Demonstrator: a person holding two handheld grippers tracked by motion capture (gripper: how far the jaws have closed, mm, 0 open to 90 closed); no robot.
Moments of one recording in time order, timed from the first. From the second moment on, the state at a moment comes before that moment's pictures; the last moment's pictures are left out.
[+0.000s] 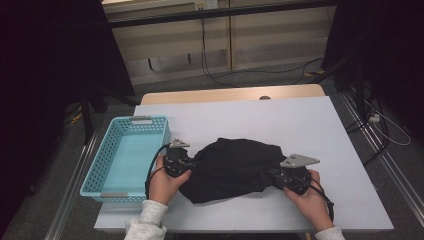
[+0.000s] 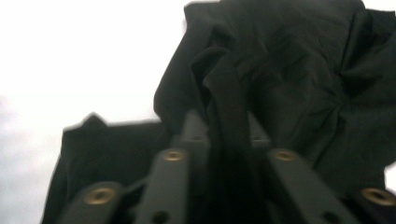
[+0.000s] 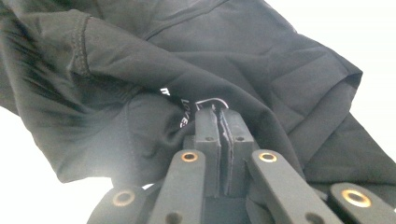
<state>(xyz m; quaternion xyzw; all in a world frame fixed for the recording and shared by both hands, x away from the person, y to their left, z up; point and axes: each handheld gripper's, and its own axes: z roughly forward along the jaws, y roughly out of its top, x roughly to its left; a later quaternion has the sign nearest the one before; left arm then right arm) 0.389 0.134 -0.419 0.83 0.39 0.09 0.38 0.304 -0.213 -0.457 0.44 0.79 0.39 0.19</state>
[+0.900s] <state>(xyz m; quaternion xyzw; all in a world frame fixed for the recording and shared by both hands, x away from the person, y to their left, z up) 0.453 0.038 -0.455 0.86 0.33 0.05 0.38 0.273 -0.277 -0.441 0.52 0.72 0.40 0.24</state>
